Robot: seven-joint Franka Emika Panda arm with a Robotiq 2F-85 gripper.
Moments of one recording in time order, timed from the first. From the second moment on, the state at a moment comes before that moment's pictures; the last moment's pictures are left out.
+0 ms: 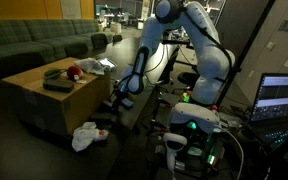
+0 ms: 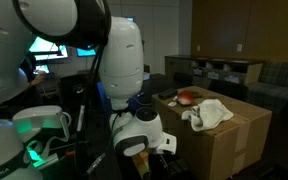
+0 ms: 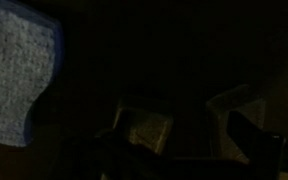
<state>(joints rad) -0.50 0.84 0.30 -2.36 -0.25 3.35 -0.15</state>
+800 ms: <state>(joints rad) -0.45 0.84 0.28 -2.33 -0.25 3.38 -0.16</state>
